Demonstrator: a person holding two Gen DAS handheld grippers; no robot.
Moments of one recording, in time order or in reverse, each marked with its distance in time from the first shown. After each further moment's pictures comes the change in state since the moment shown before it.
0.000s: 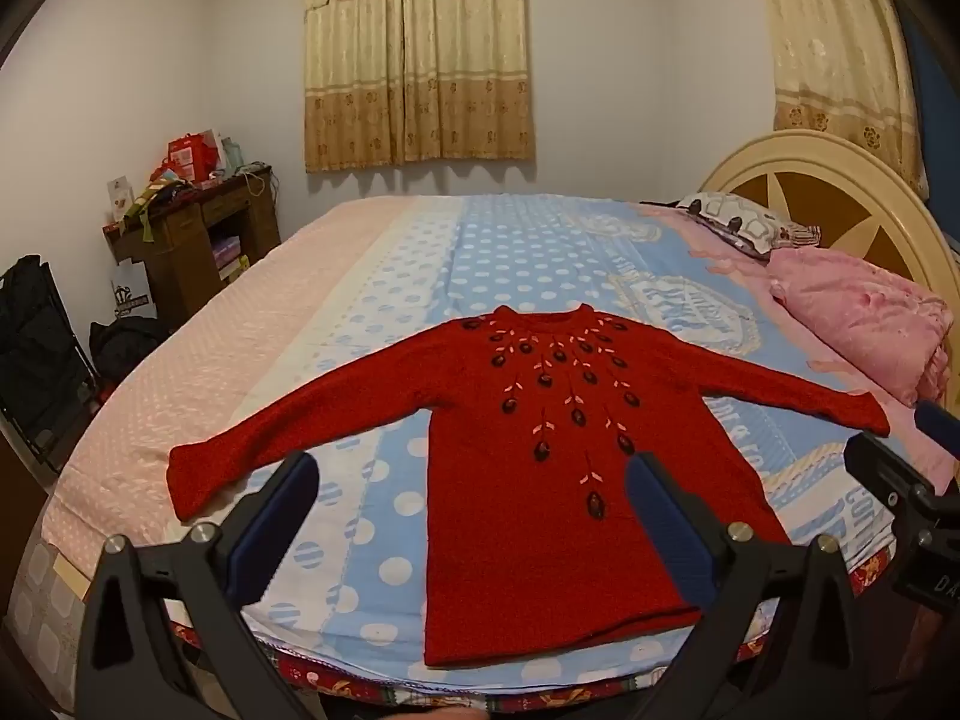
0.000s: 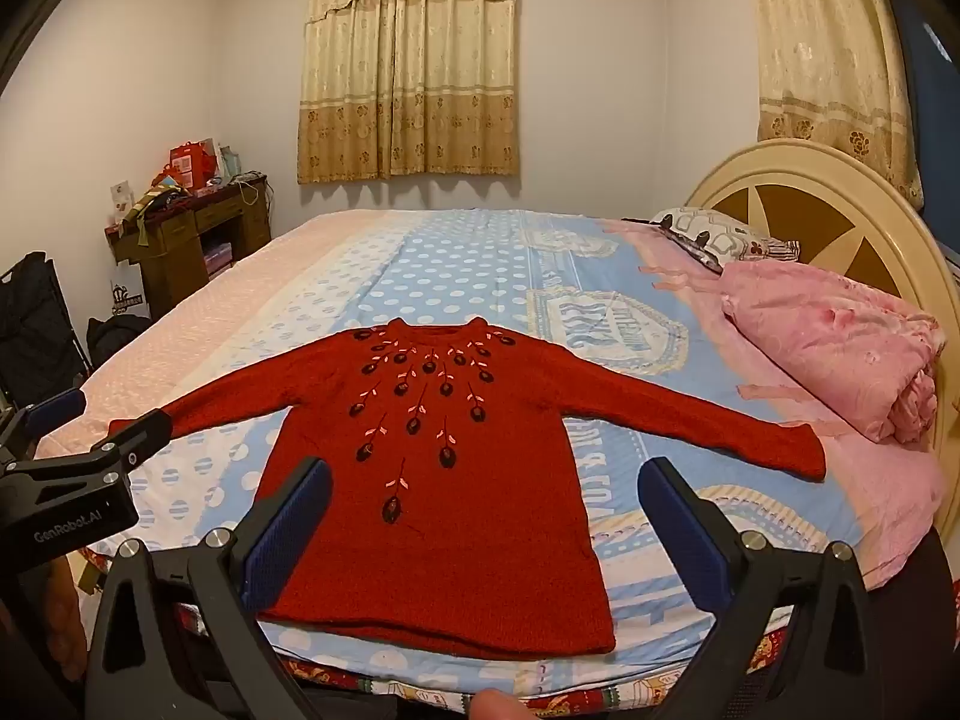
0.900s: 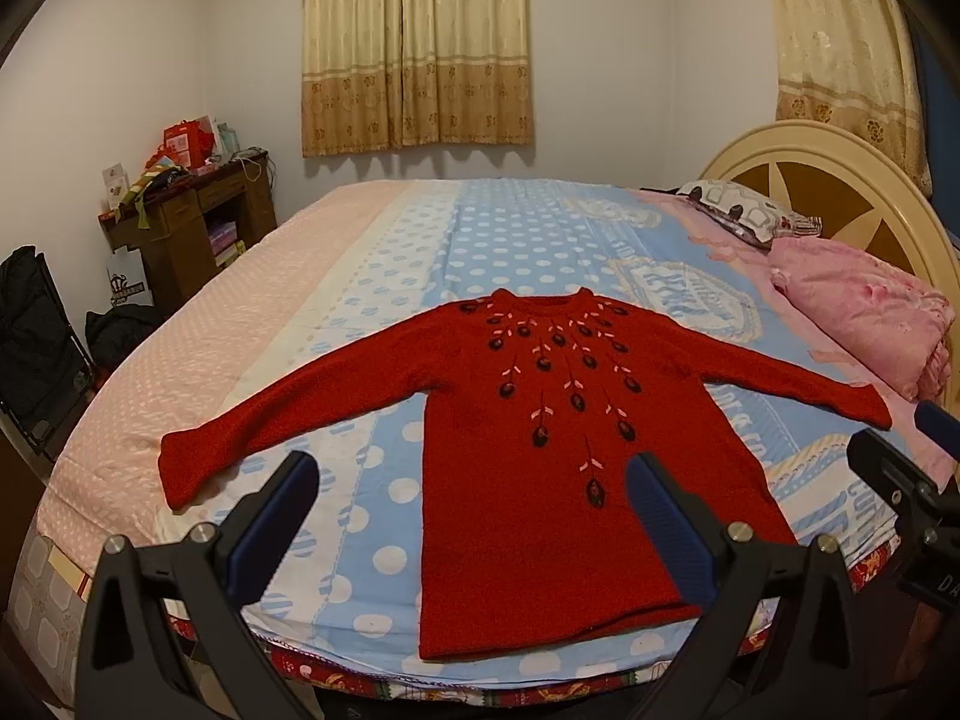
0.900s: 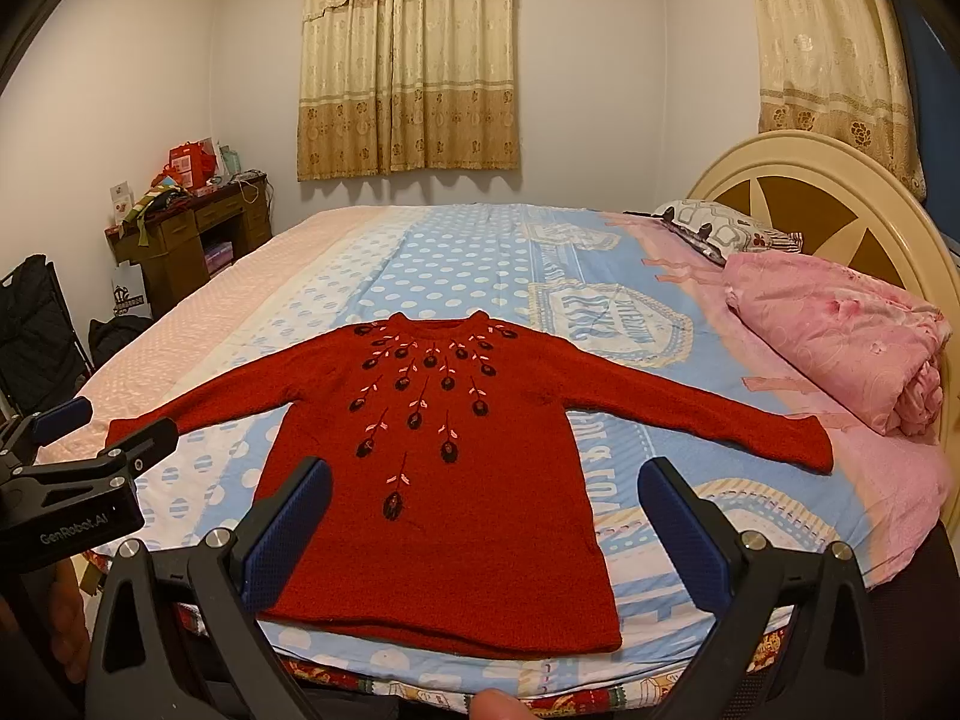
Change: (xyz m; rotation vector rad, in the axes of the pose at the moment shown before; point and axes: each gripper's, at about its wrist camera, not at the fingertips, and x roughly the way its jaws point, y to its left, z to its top) left arm 0.008 -0.003 -0.004 -0.008 0.036 -0.007; right arm 0.011 -0.003 -0.006 0.019 0.023 0.015
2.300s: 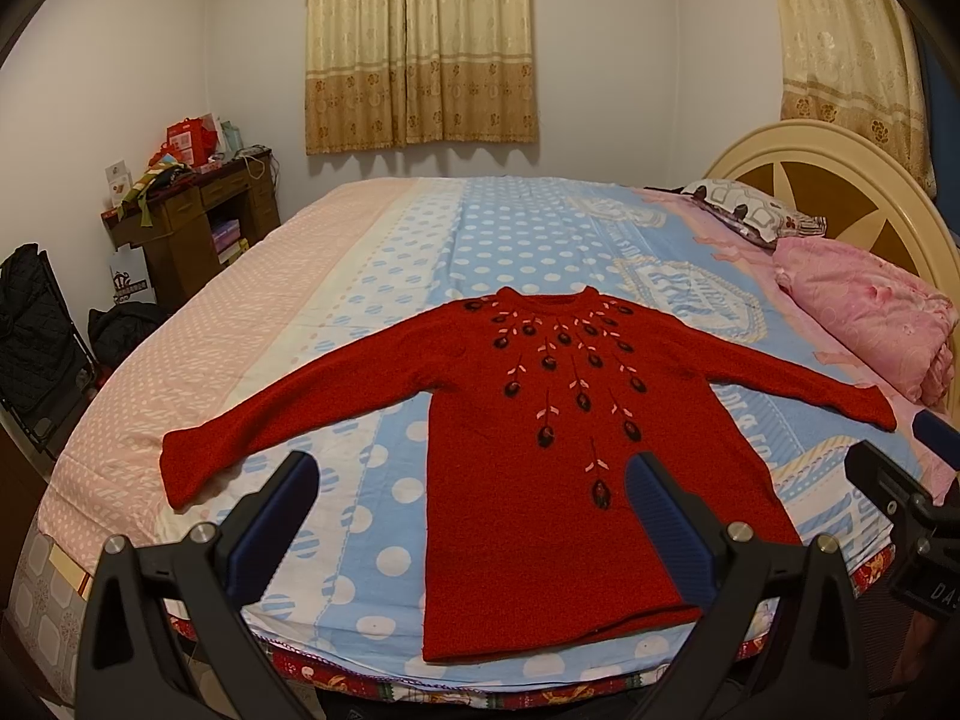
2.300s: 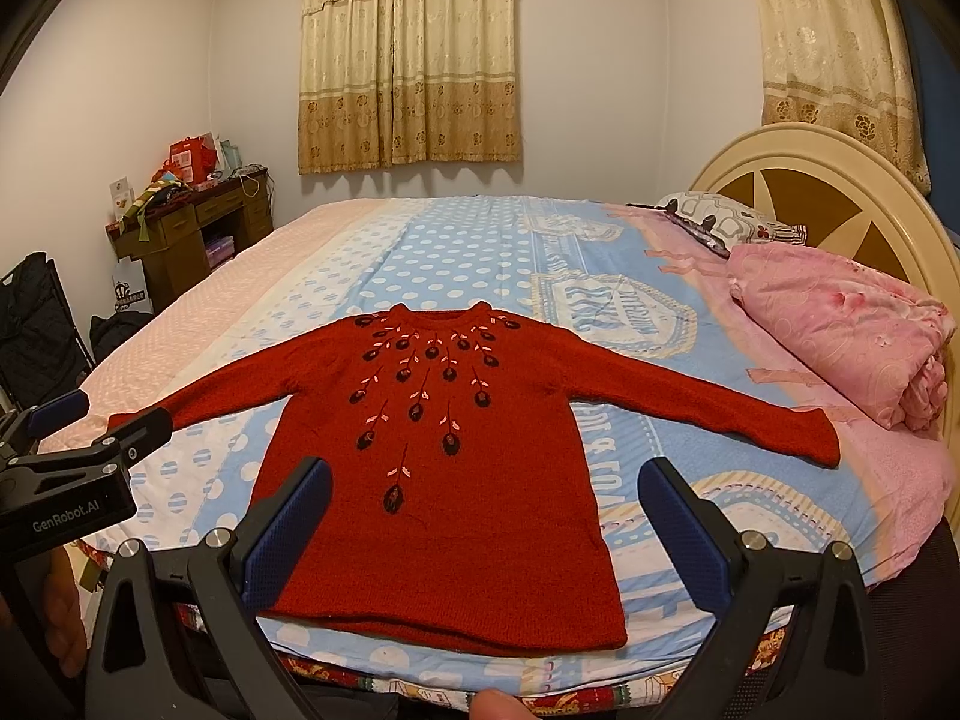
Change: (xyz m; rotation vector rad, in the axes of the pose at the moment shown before) left arm 0.003 0.004 0.000 -0.004 0.001 0.003; right arm 0.006 -0.002 -0.004 0.001 0.015 0.005
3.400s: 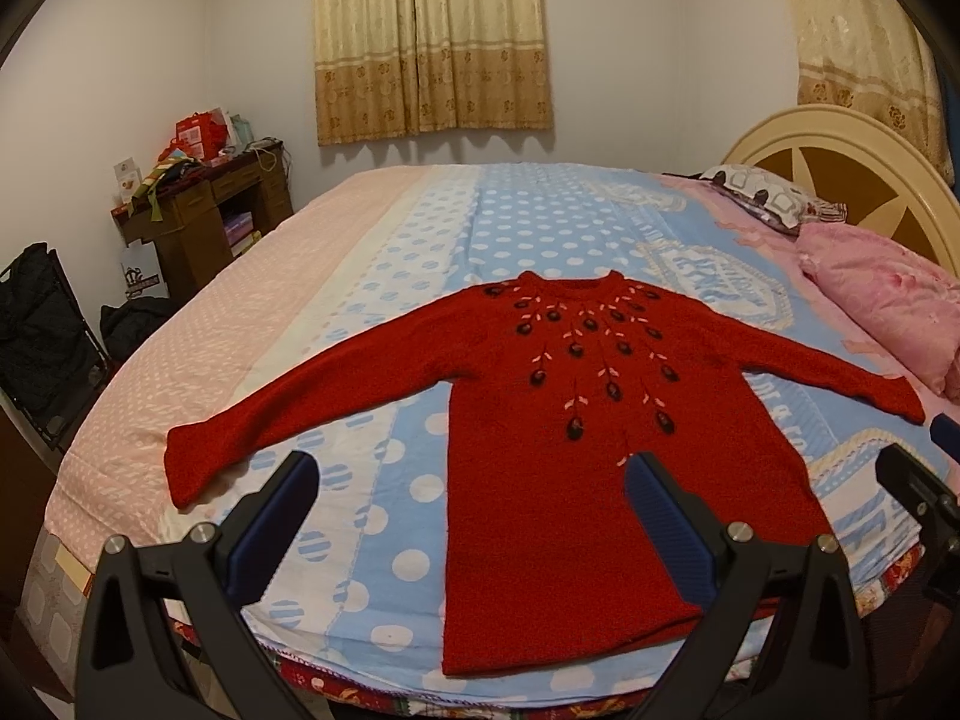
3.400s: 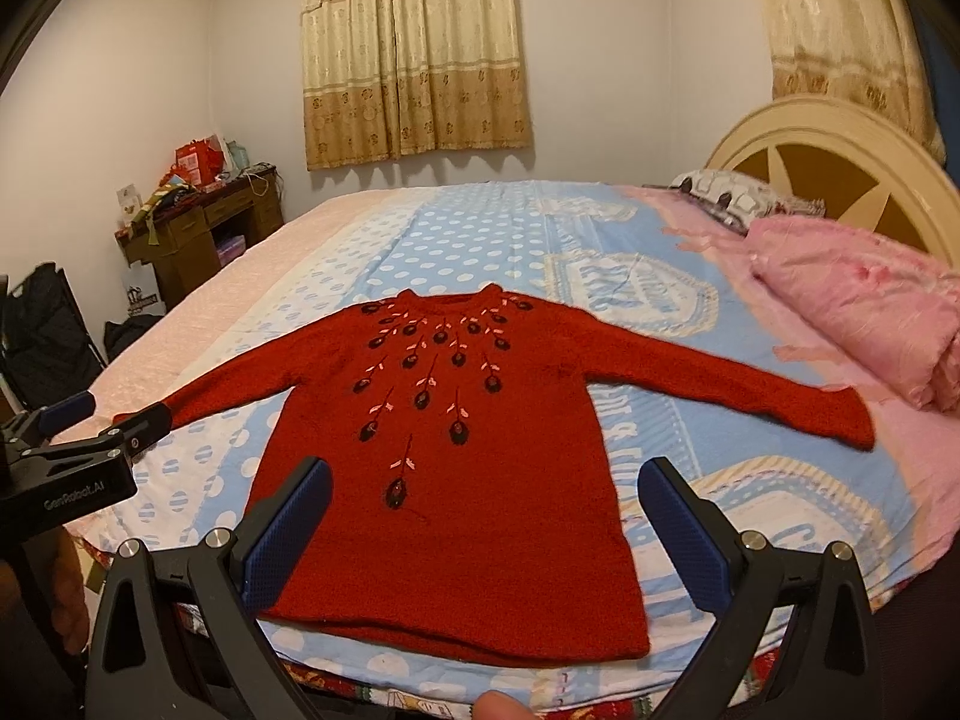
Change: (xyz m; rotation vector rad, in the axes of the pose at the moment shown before) left arm 0.026 0.009 -0.006 0.009 0.027 0.042; right arm 0.034 -0.012 -0.013 0.041 0.033 0.069
